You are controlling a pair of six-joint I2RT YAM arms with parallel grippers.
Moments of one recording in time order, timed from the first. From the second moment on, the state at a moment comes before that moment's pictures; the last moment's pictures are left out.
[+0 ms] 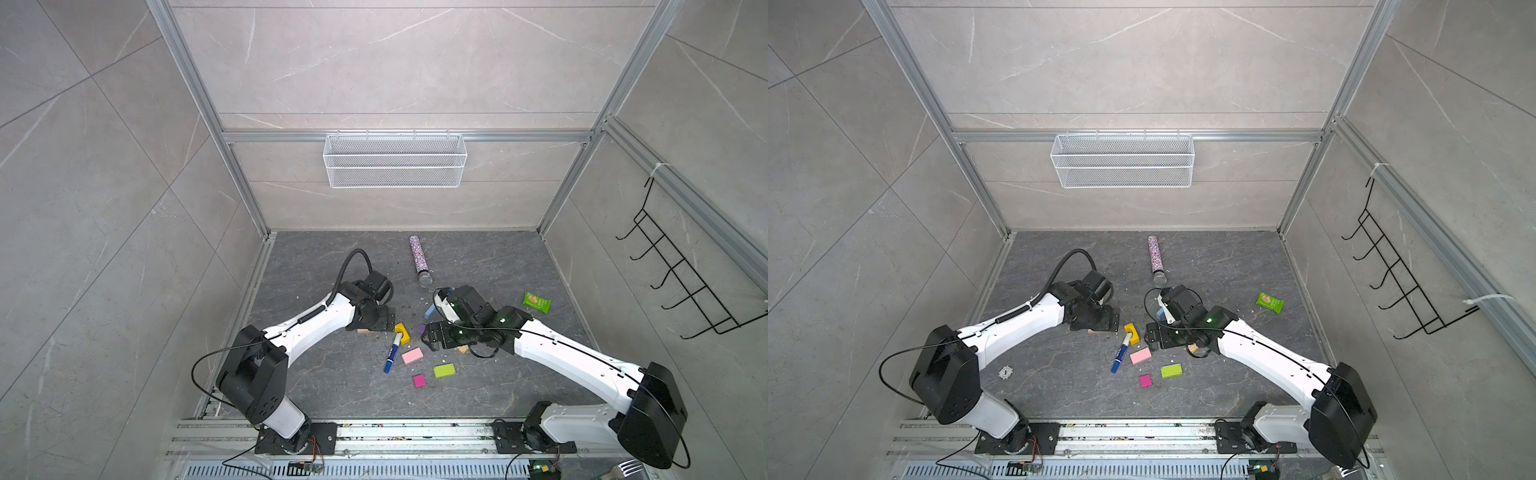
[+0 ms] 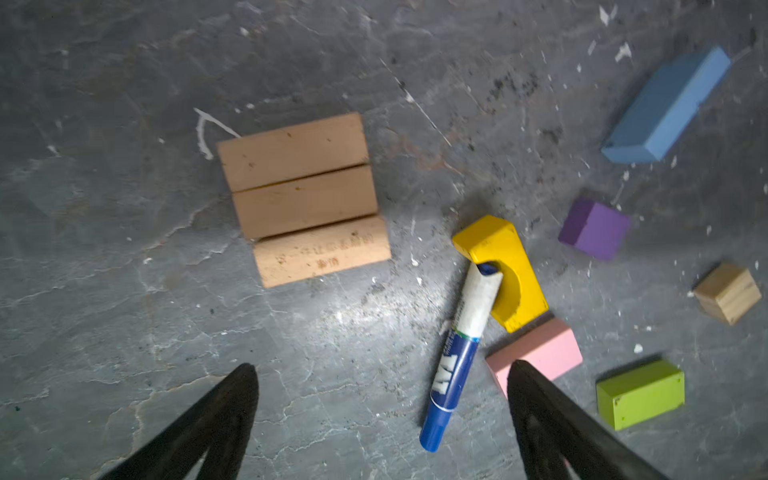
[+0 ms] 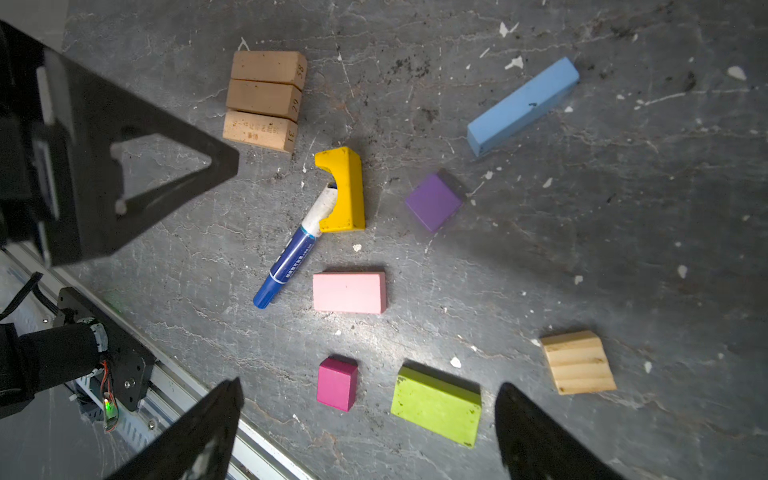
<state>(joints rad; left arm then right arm) -0.71 1.55 1.13 -0.82 -0.04 -0.51 0.73 1.28 0.95 -0.66 -0.15 0.50</state>
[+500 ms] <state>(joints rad) -0.84 1.50 1.06 -0.68 0.08 -0.25 0.53 1.18 0.91 -0.65 -0.32 0.53</state>
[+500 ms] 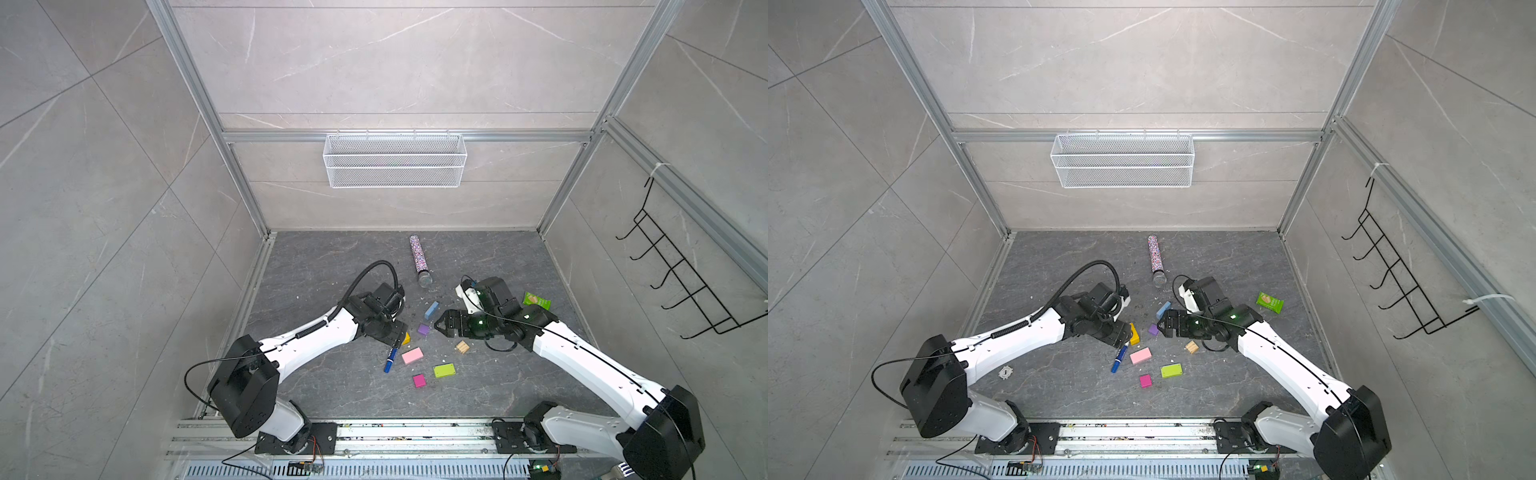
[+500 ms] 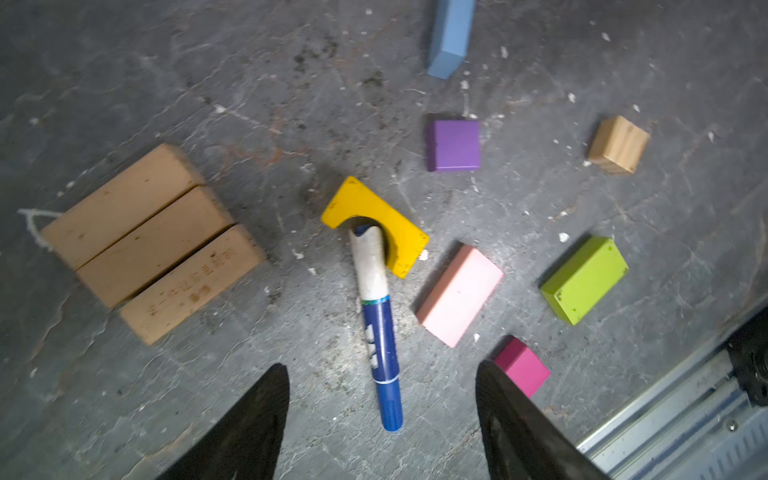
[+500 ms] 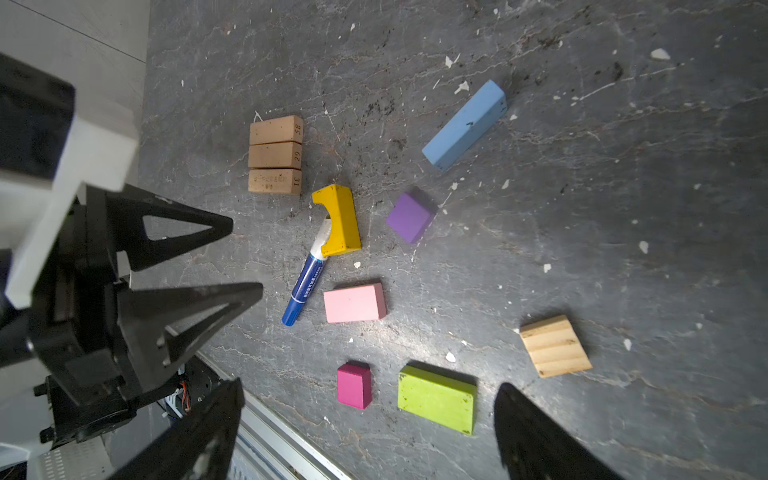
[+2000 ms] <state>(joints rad) -0.99 1.79 1.06 -0.50 0.06 -0.10 0.41 1.11 0.85 -0.65 -0.43 0.53</state>
